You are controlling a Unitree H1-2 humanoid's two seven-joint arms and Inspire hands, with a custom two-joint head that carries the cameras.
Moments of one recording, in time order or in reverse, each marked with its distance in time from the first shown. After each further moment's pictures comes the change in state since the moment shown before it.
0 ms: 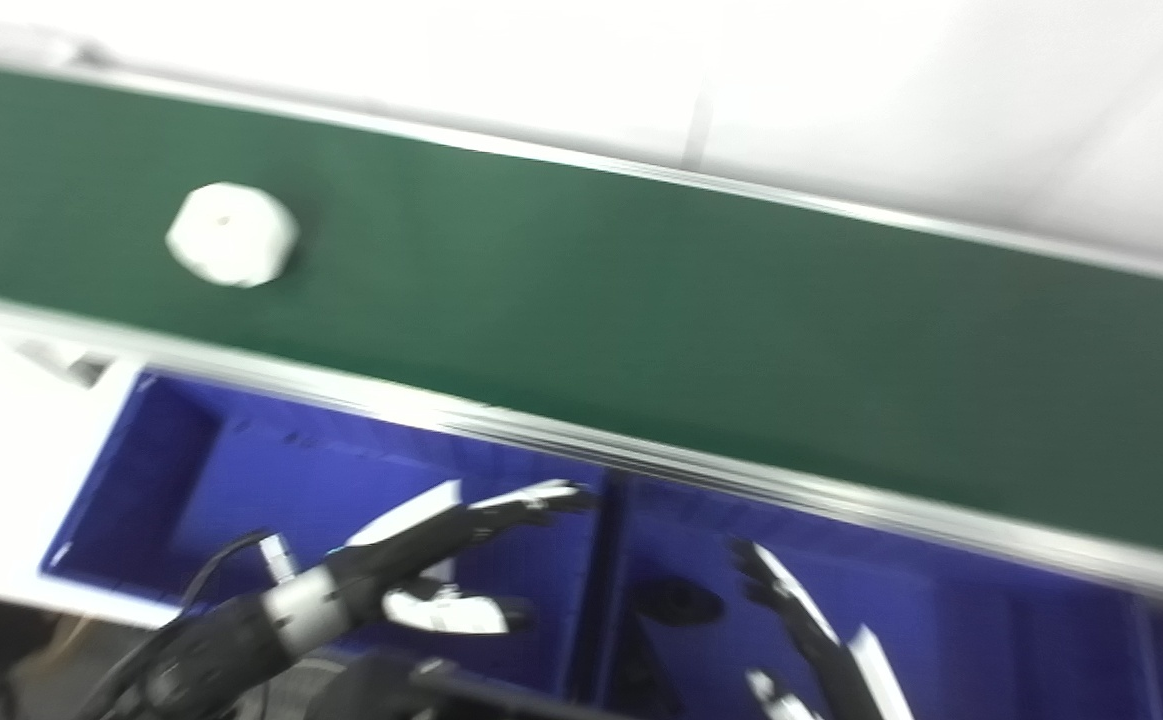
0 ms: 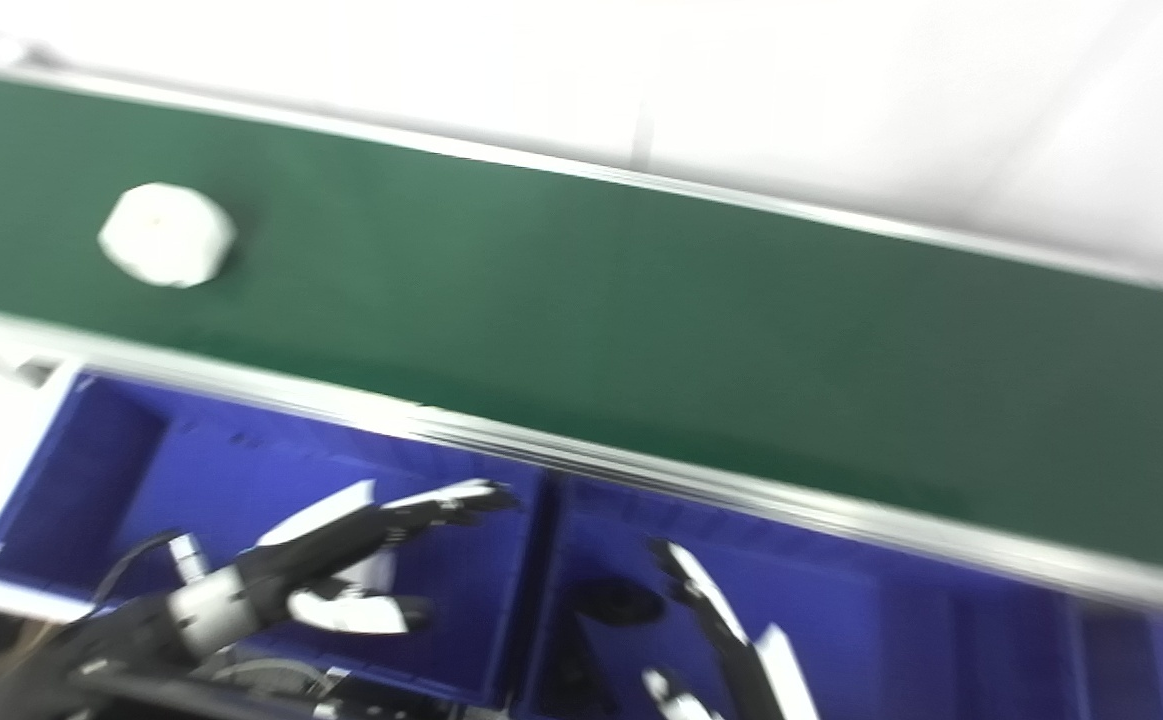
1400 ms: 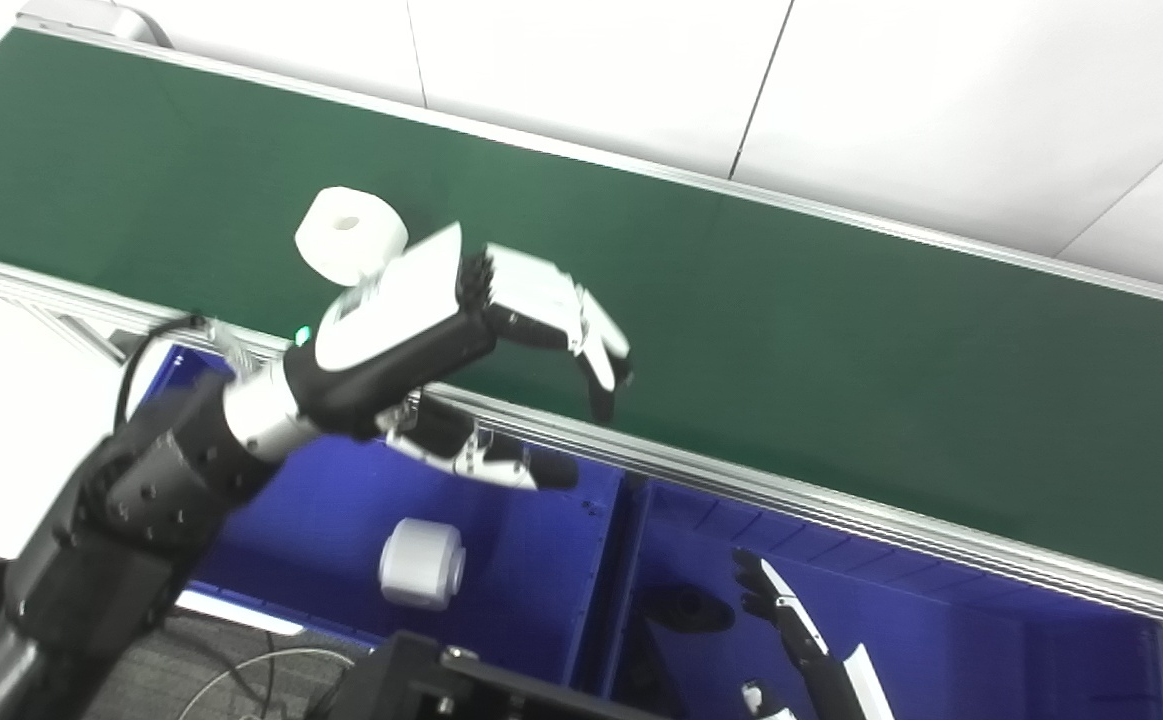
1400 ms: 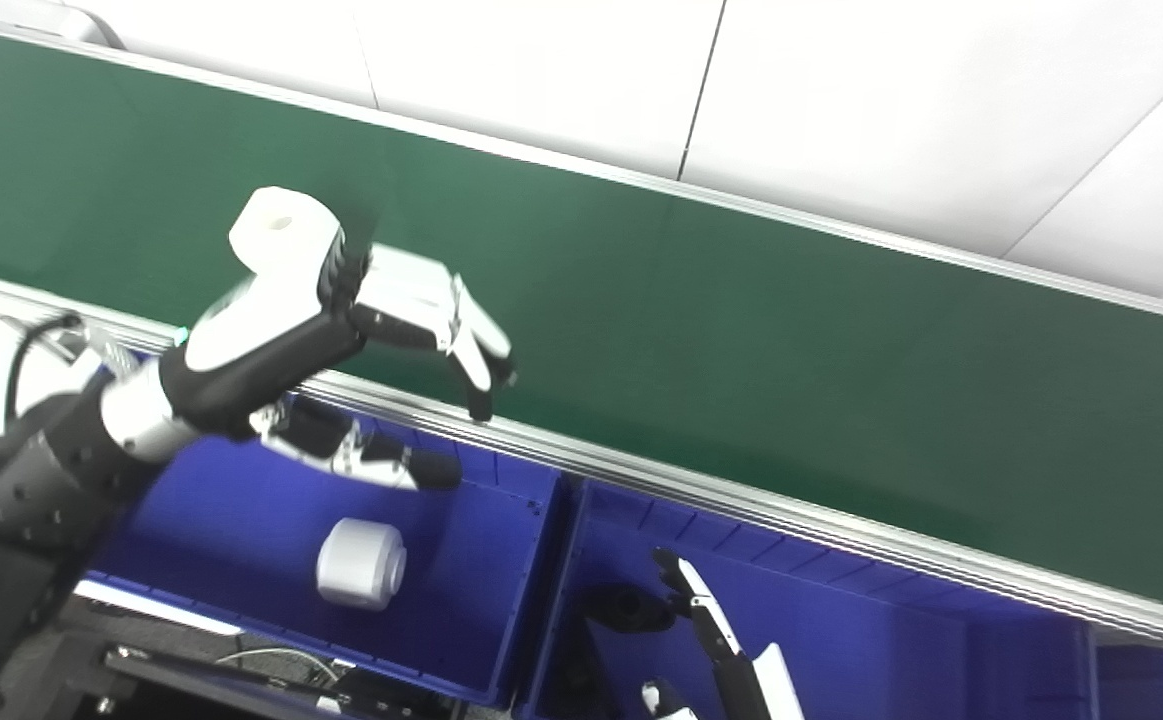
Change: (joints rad) left arm -0.378 0.103 0.200 -0.413 0.140 -0.084 0.051; right arm -0.046 -0.006 0.048 0.074 -0.013 -0.021 -0.048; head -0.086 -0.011
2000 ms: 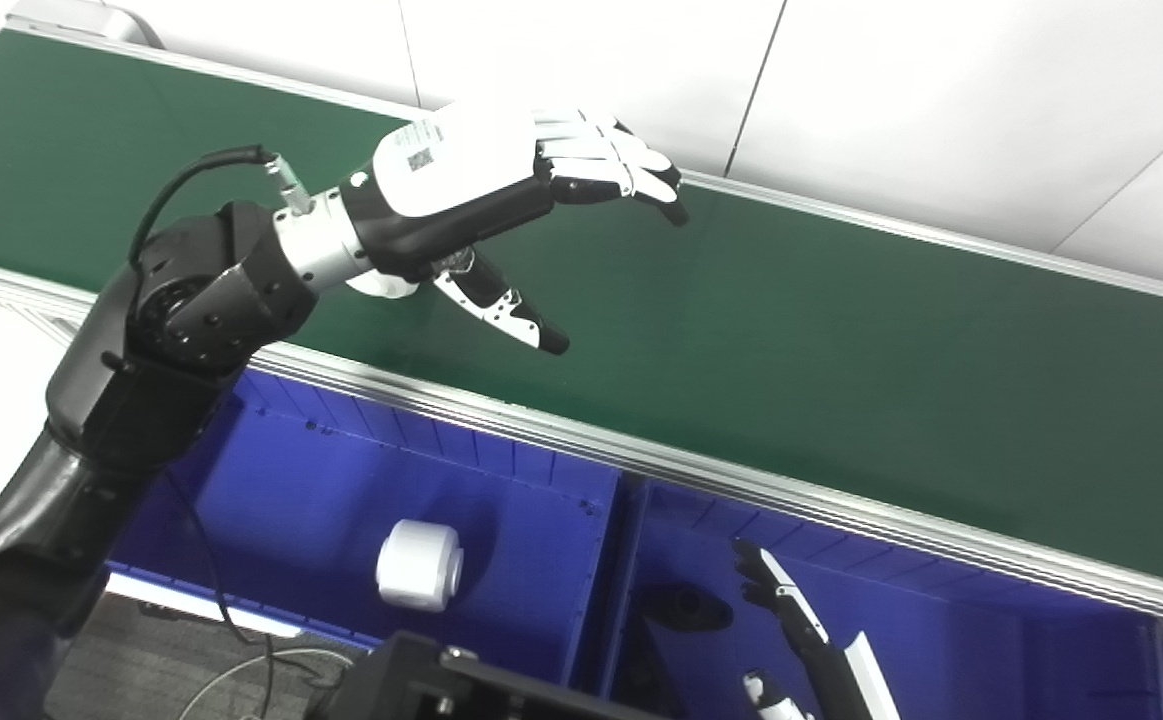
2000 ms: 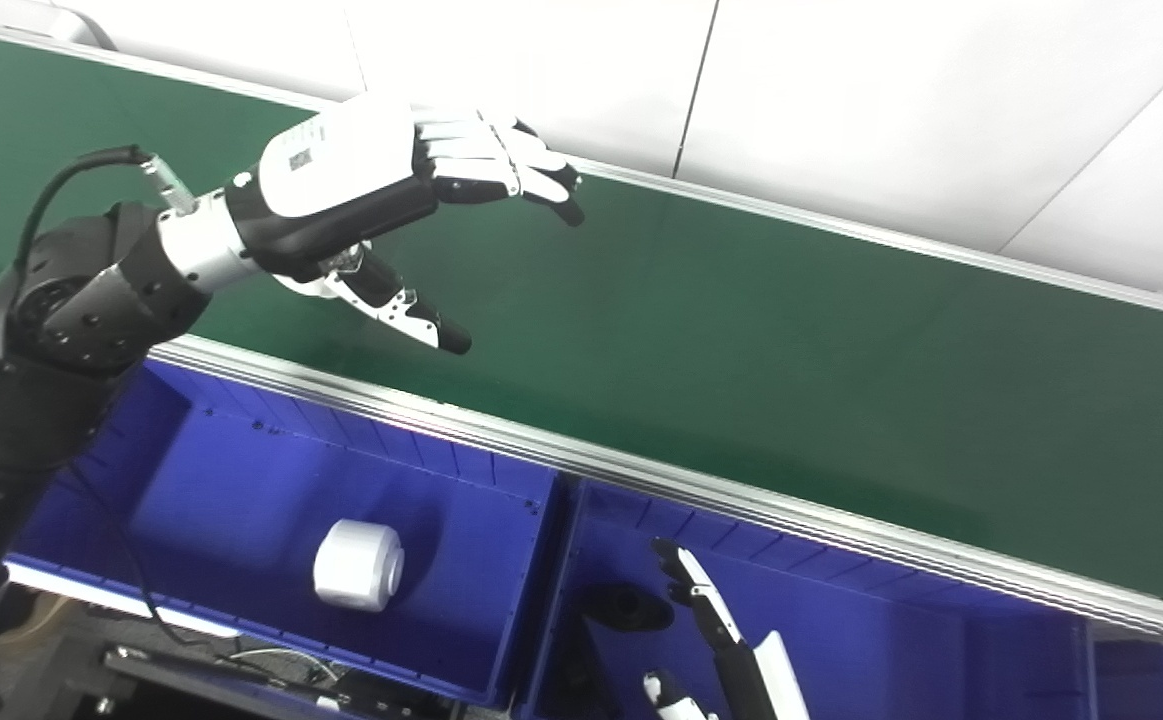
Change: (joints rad) left arm -0.265 0.045 -0.018 0.227 0.230 0.023 -0.048; right arm -0.021 -0.001 0.001 0.000 0.008 0.000 0.005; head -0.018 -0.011
